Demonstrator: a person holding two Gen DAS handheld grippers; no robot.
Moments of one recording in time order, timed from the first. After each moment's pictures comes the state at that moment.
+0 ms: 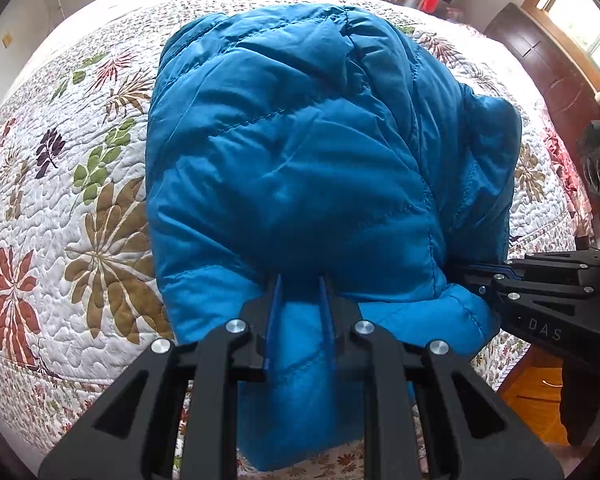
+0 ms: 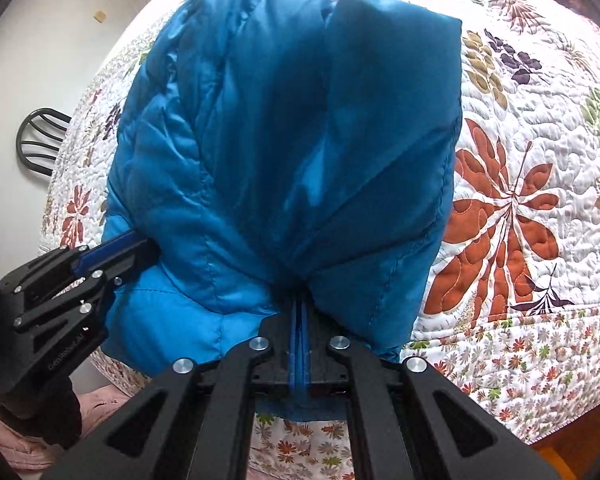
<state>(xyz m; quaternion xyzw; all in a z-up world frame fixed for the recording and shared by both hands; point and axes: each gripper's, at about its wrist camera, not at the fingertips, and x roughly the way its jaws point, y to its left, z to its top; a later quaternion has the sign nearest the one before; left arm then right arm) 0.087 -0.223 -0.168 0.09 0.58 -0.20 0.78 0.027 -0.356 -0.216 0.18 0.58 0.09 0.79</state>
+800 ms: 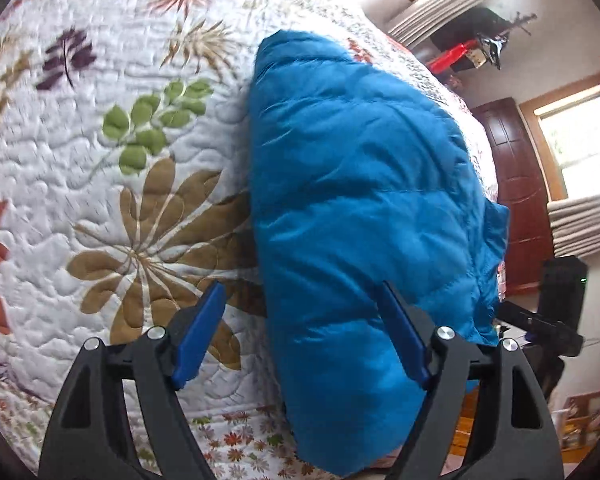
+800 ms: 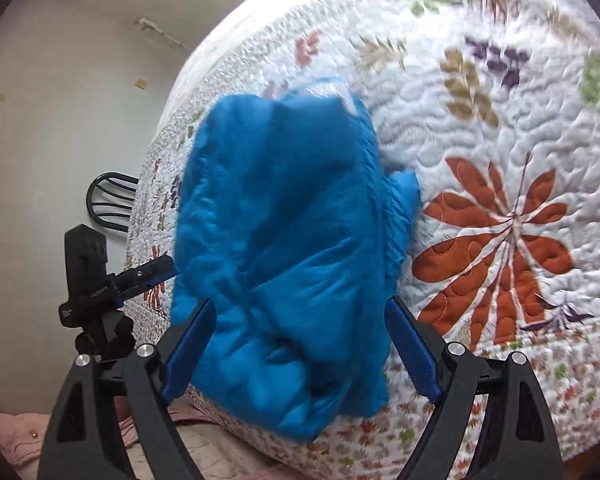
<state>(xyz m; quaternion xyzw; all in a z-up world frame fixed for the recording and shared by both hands) 0.167 -0.111 -0.193 -0.15 0.62 -0.24 0.73 0.030 -0.458 -0.216 0.34 0.51 0.17 0.77</state>
